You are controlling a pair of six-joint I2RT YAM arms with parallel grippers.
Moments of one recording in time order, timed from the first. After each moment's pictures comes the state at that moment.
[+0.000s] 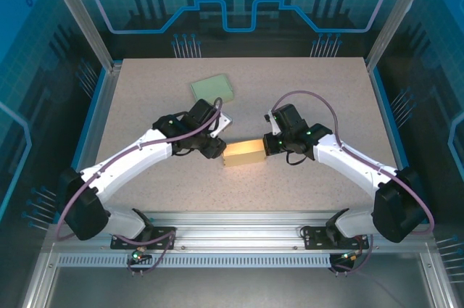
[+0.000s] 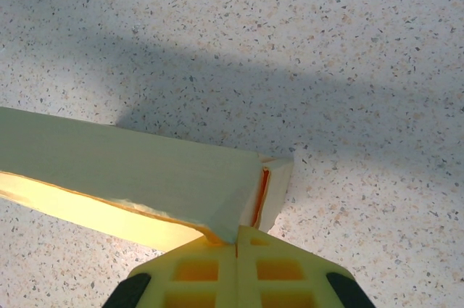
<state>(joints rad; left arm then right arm) -0.66 1.39 1.19 -0.84 -0.04 0.01 0.58 1.36 0.96 -0.57 -0.07 0.35</state>
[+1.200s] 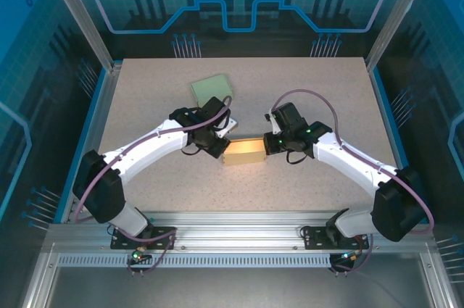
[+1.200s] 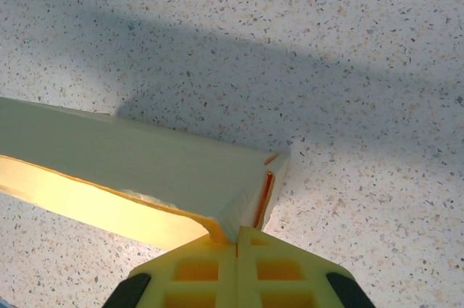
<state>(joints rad) -0.66 1.56 1.27 -0.92 0.05 -0.07 0.58 1.37 0.99 -0.62 -0.07 0.36</state>
